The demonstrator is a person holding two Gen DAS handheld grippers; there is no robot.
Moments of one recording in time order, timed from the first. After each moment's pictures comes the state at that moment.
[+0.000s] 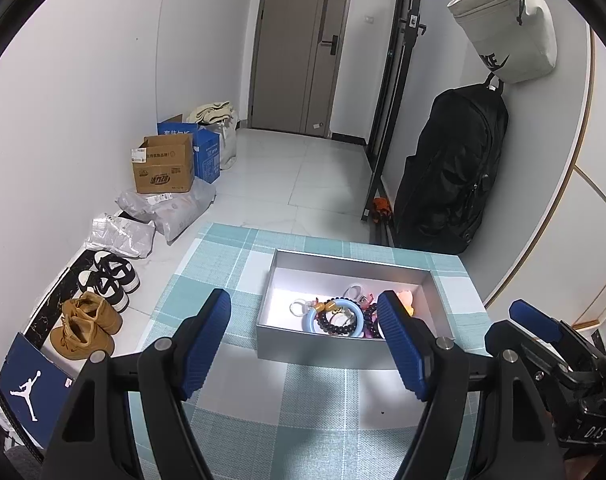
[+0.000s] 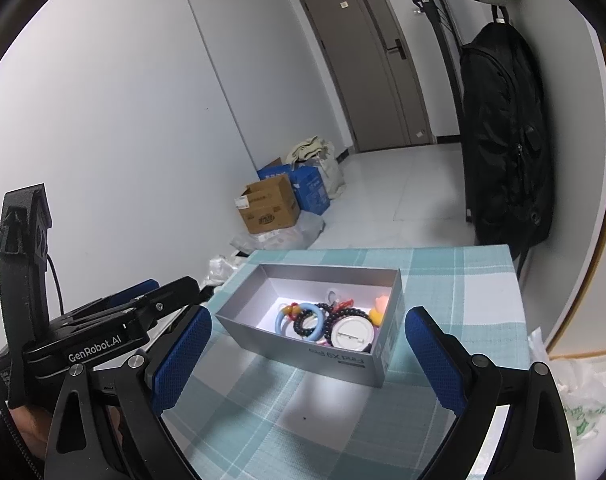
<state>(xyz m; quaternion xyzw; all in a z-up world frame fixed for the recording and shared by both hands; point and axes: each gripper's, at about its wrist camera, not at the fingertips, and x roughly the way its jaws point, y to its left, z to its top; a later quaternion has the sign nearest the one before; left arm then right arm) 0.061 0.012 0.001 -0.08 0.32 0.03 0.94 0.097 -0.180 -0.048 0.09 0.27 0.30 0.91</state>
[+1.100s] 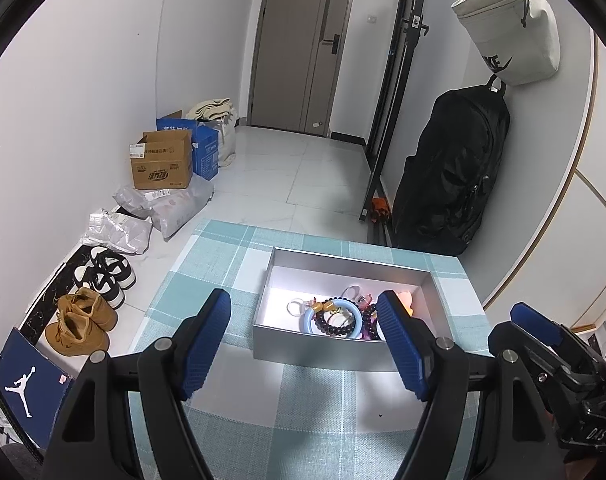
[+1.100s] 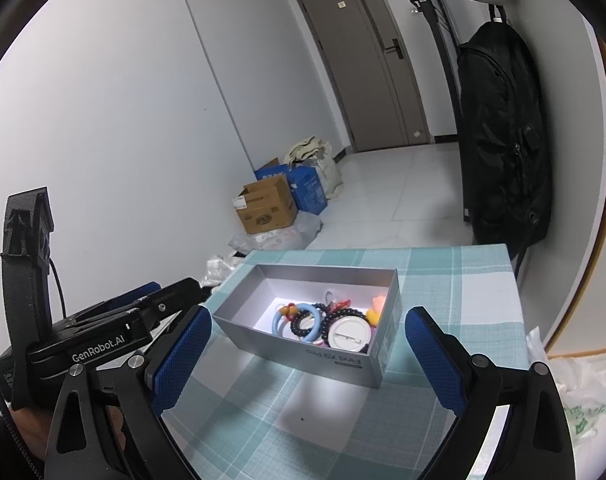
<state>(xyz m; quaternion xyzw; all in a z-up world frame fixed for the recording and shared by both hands) 0.064 0.014 -0.003 -0.09 0.32 0.02 0.94 0.096 -0.180 -0.047 0.09 0.27 0.29 0.91</state>
